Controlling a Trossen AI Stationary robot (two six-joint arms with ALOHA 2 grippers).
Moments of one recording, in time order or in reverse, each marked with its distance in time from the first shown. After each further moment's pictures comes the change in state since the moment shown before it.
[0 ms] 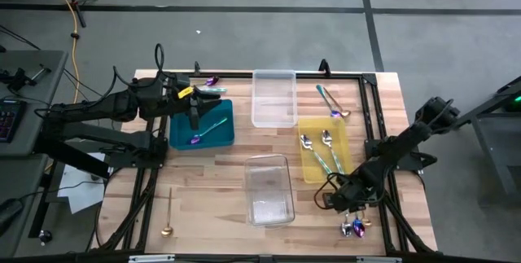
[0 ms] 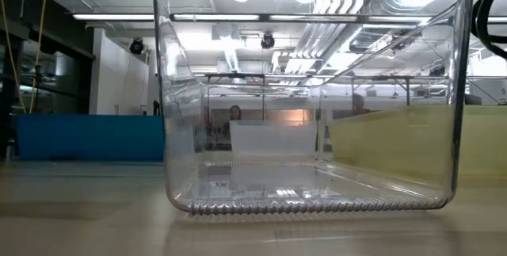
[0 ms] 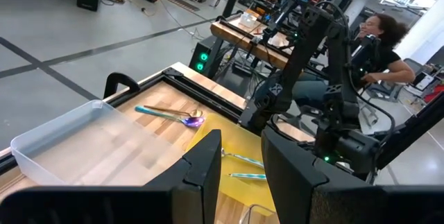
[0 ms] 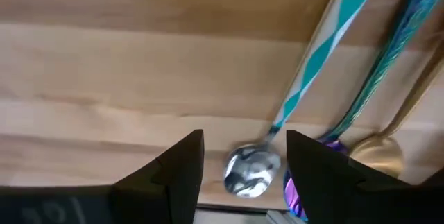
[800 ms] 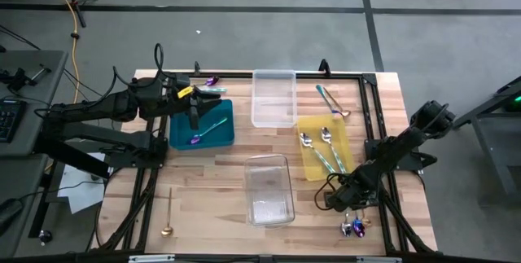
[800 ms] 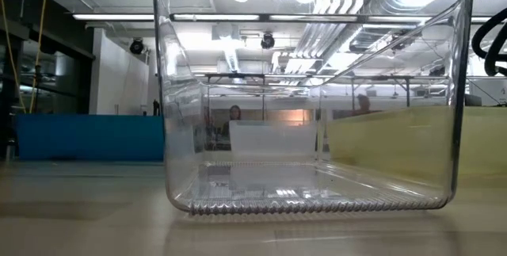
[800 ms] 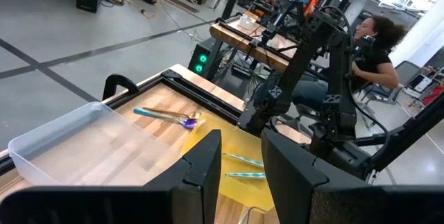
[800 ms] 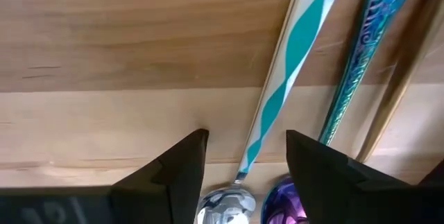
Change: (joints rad) left arm 0.000 0.000 0.000 0.008 0.000 -0.003; right arm 0.000 0.090 0.002 -0.041 -0.011 0.028
